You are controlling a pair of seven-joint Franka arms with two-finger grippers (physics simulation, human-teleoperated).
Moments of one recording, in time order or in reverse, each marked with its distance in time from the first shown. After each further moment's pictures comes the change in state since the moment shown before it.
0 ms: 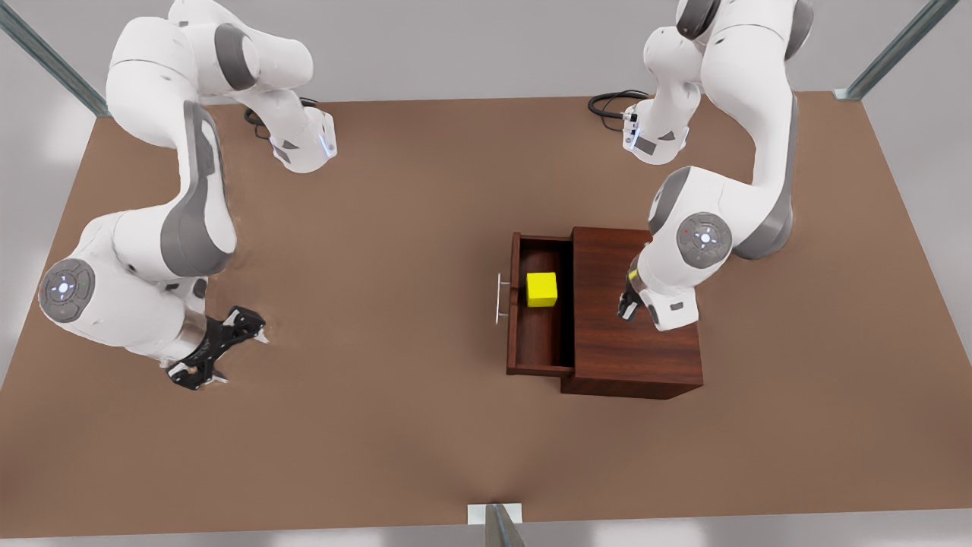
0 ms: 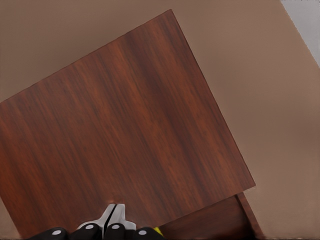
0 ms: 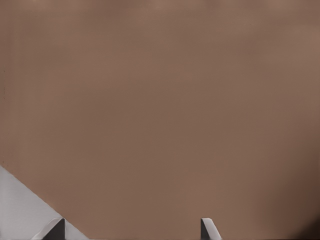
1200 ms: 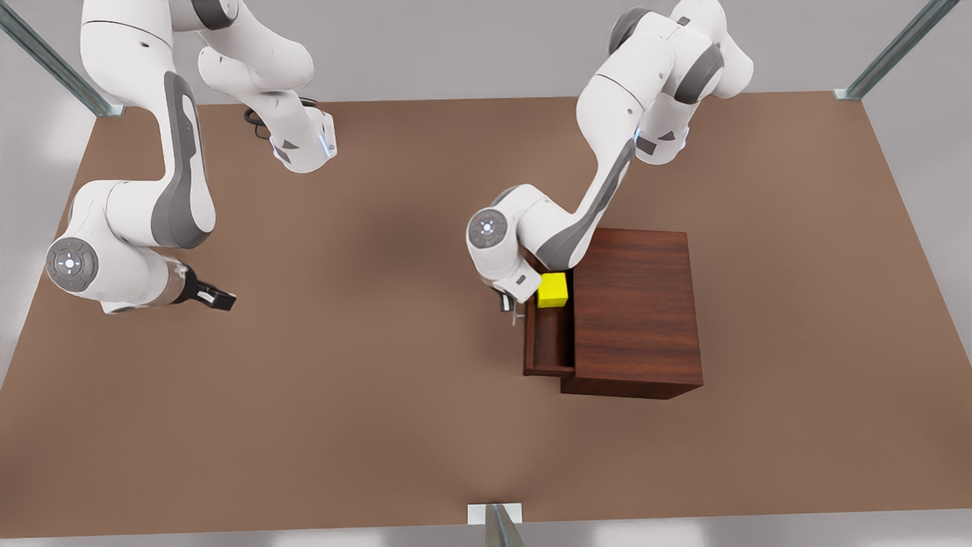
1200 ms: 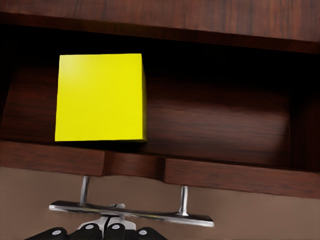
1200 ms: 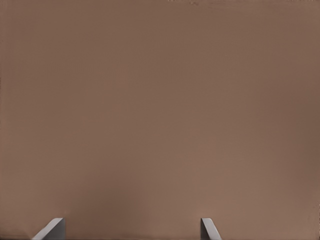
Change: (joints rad) left arm -0.408 0.285 0.069 0.024 0.158 0.244 -0.947; right arm -0.021 -0.271 -0.046 -0.529 -0.129 0.006 -1.922
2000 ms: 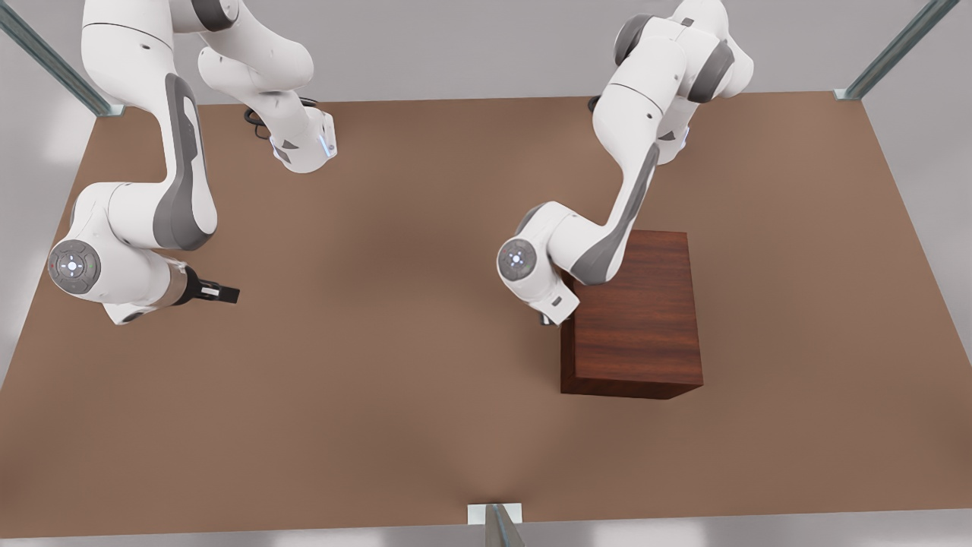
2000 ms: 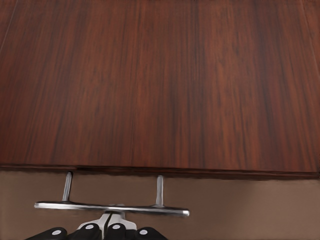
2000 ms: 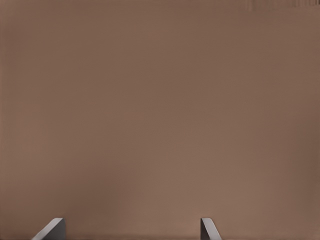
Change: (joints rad) left arm 0.025 -0.006 0.104 0.003 0.008 -0.168 0.207; right arm 0.002 0.008 0.002 0.004 0.000 0.000 -0.232
